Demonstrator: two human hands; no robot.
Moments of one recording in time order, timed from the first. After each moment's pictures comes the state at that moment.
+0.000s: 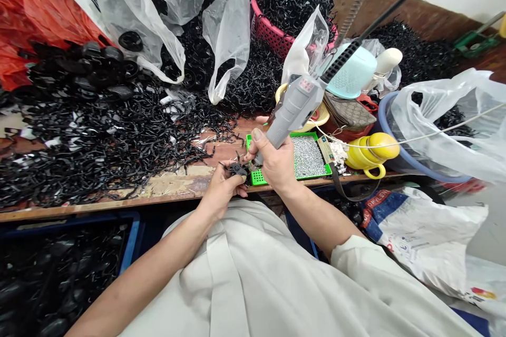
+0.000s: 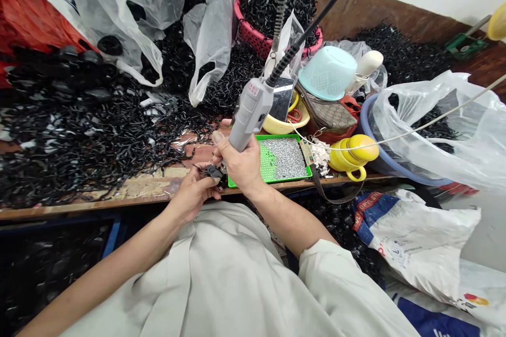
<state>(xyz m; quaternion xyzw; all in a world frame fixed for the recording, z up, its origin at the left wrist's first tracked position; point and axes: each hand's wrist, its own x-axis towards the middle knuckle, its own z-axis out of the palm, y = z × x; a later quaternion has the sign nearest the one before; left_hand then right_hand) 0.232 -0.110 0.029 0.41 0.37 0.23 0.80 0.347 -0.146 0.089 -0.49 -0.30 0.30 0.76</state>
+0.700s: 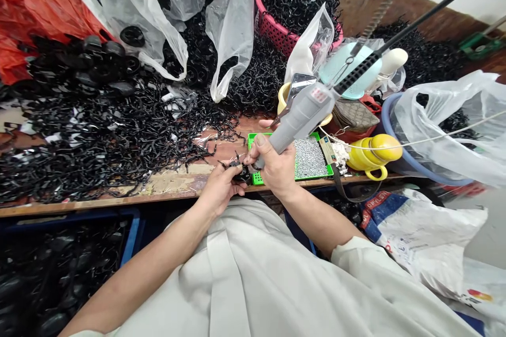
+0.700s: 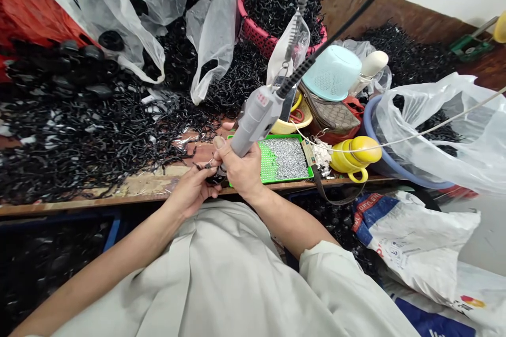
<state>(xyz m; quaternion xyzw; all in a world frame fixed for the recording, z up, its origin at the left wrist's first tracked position) 0.233 -0.102 0.035 0.36 0.36 0.21 0.83 0.338 -0.150 0.084 -0.47 -0.30 0.30 0.77</state>
